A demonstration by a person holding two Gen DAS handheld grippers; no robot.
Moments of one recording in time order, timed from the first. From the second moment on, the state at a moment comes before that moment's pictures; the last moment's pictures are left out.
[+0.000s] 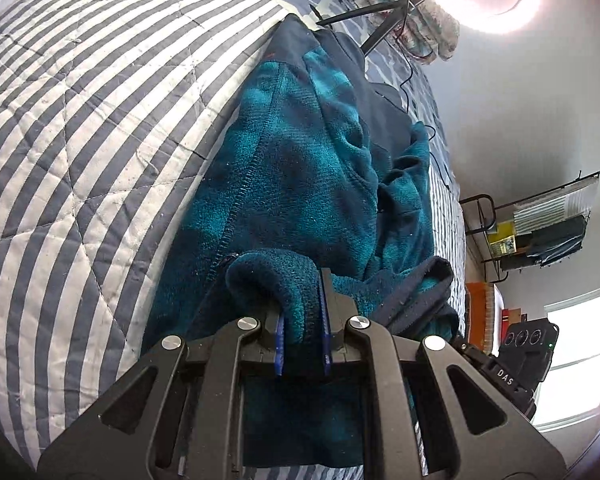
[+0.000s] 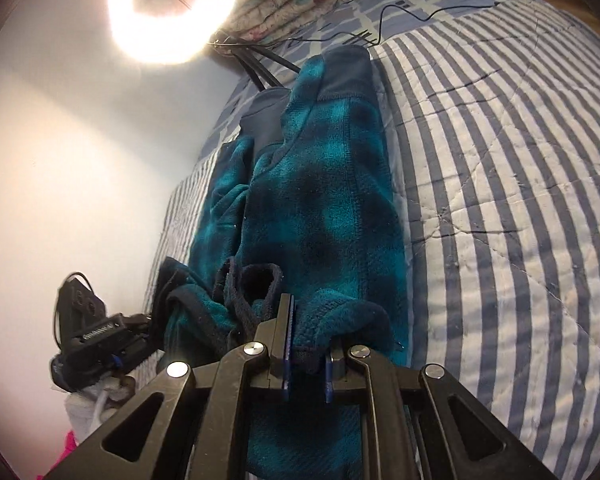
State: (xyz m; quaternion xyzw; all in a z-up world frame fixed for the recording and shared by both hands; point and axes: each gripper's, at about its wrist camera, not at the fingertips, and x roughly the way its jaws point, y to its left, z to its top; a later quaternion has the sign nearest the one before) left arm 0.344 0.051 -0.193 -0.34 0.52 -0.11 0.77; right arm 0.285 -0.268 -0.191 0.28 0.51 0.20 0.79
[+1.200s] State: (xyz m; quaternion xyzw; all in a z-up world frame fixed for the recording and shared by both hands) left arm 0.323 0.018 -0.122 -0.12 0.48 -0.23 0.84; right arm 0.244 -0.194 -0.145 0.05 0.45 0.26 0.85
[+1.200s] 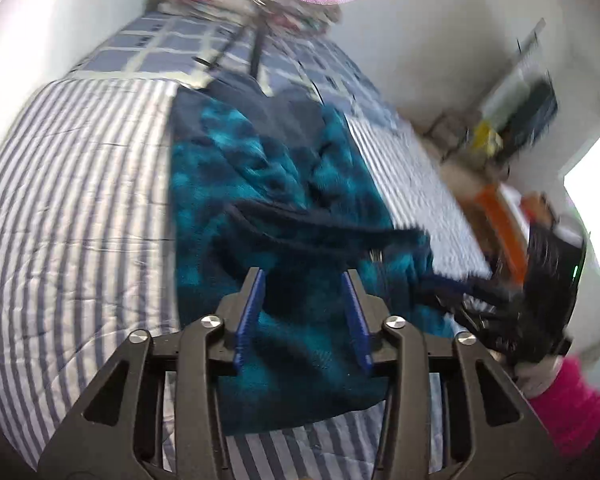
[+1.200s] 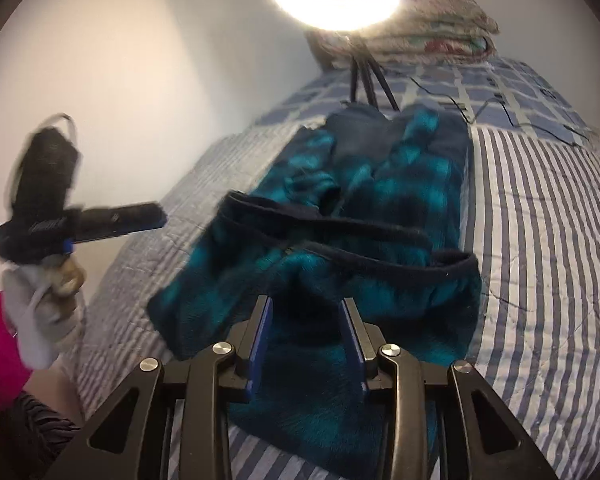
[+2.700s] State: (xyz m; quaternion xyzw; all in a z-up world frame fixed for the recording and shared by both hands) left arm 0.553 0.077 -0.216 -0.20 0.50 -0.15 0.83; right arm 0.438 -0.205 -0.197 0.00 0.50 0.23 0.83
